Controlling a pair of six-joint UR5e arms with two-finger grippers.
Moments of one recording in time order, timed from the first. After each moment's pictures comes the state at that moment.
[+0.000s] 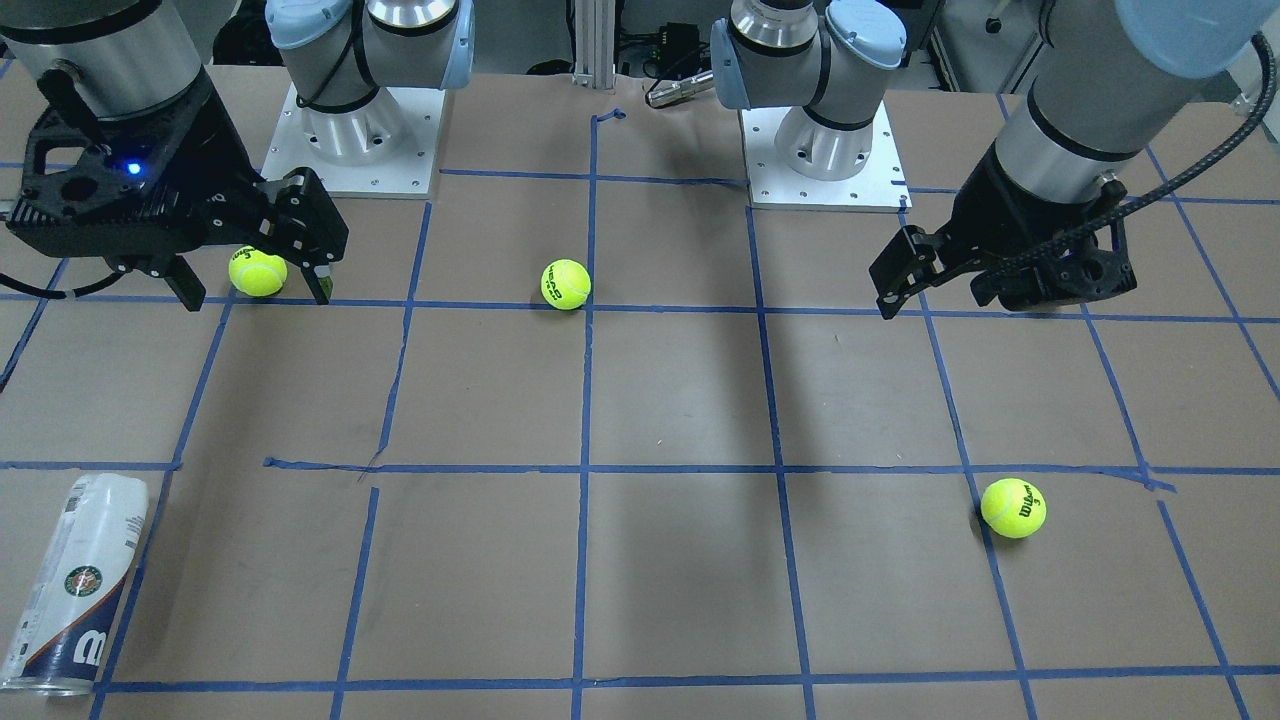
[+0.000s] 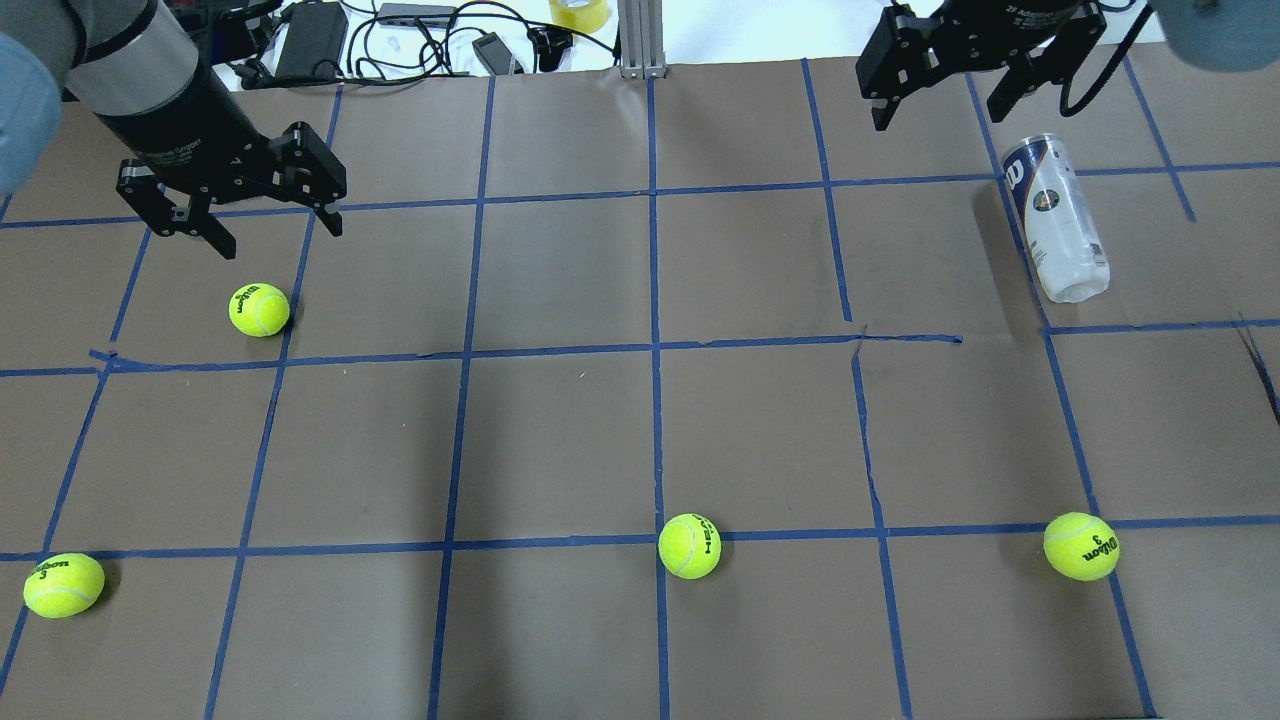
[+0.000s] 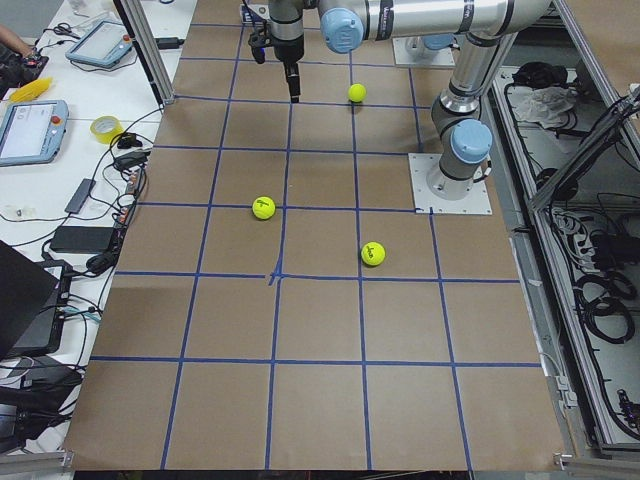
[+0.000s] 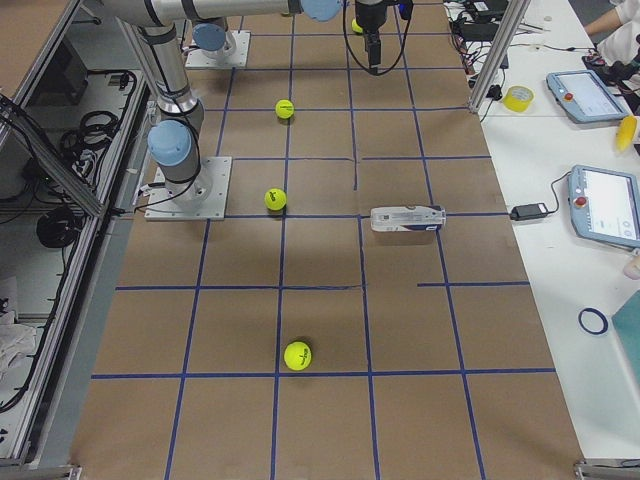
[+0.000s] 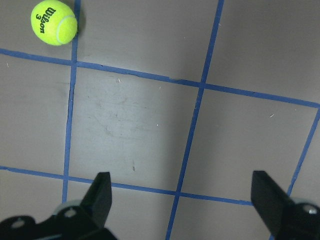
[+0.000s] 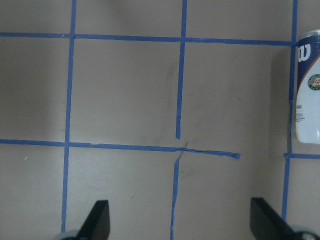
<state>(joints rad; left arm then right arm) -1.44 -1.62 -1.55 -1.57 1.55 -0.06 1.56 -1.48 1.41 -1.63 -1.53 -0.06</state>
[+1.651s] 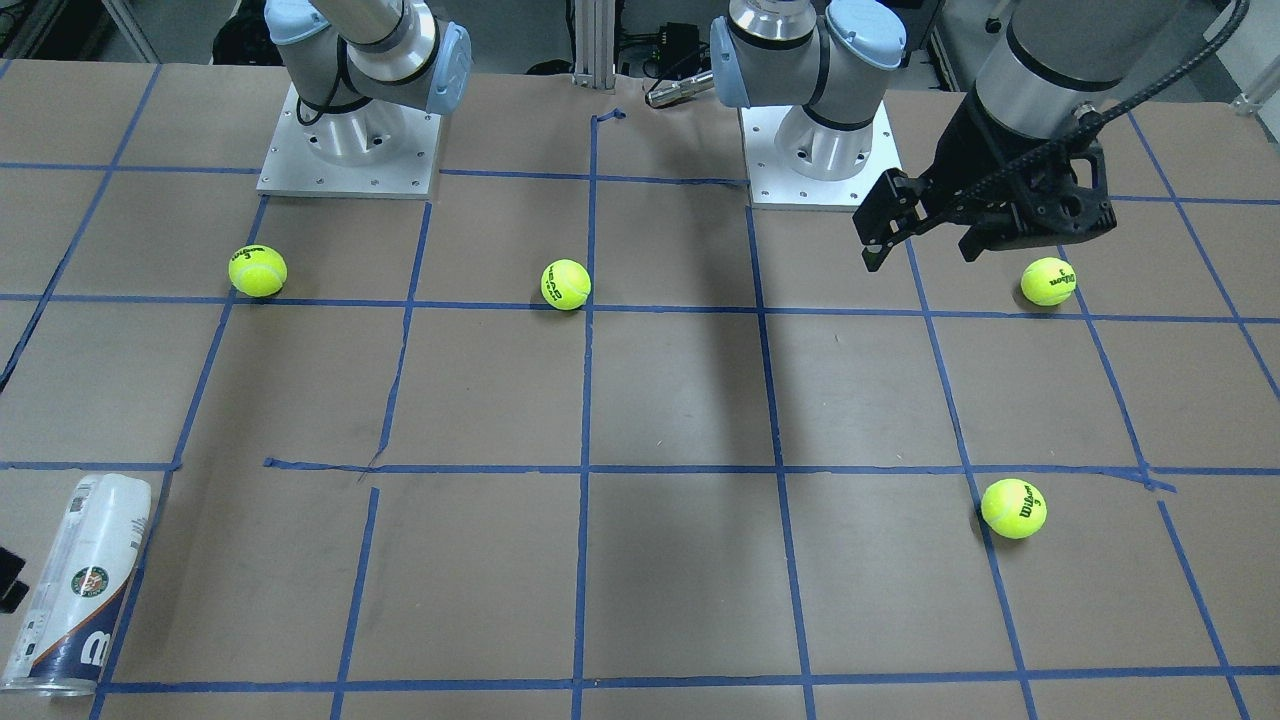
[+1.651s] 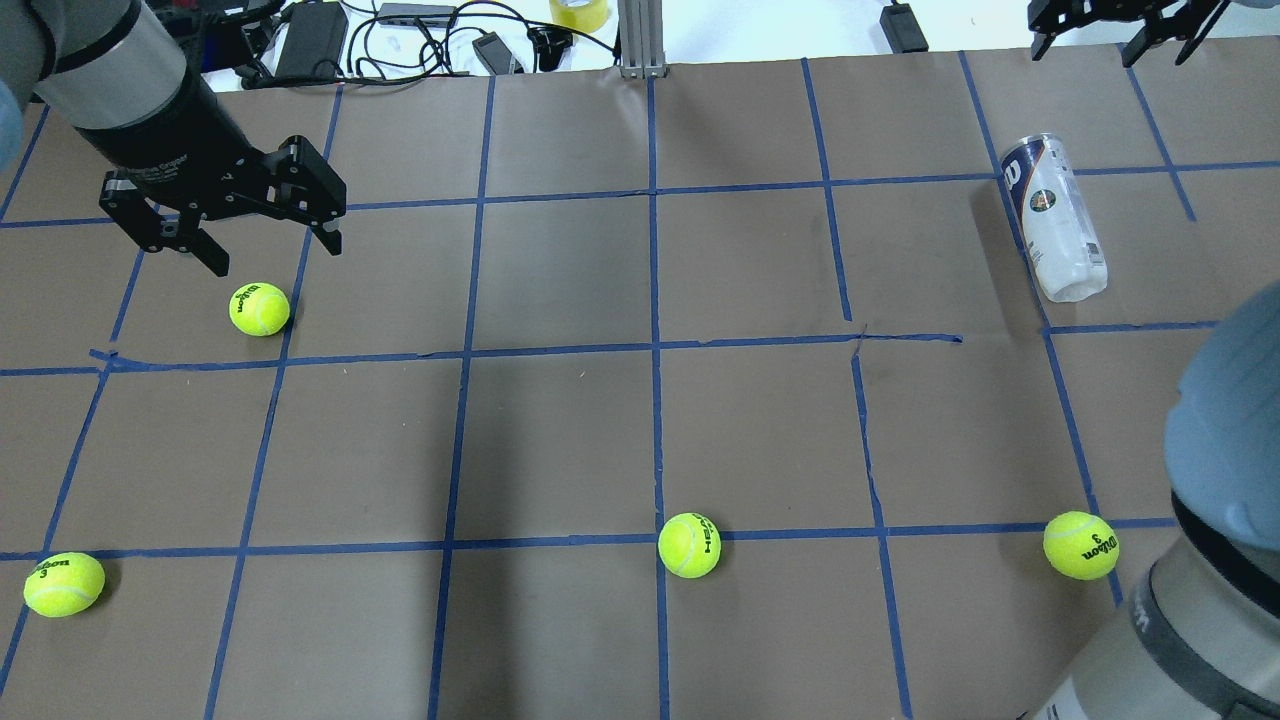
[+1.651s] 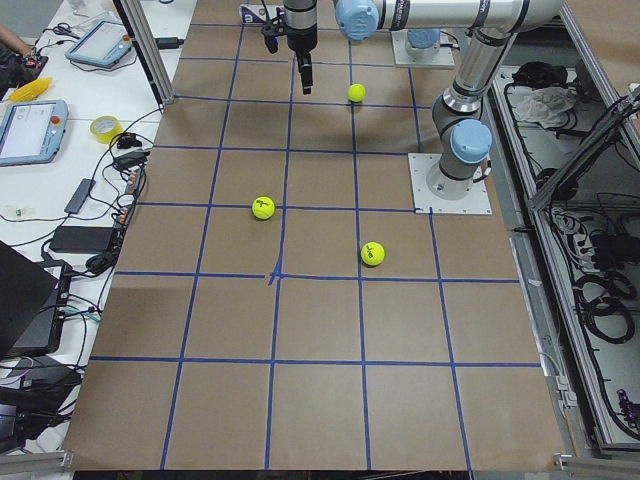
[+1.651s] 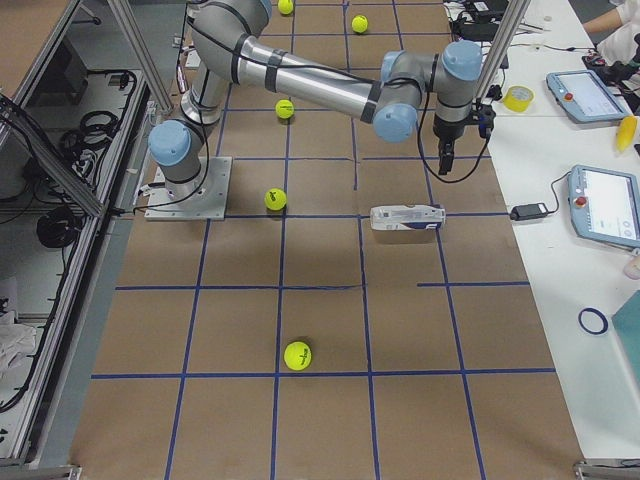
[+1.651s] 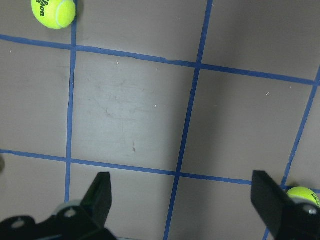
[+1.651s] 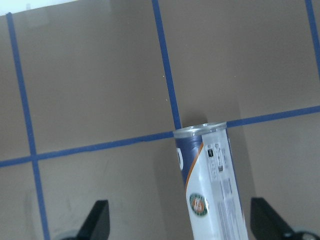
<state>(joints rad) -1.46 -1.55 -1.57 -1.62 1.56 -0.06 1.24 -0.99 1.13 -1.87 -1.51 -0.16</state>
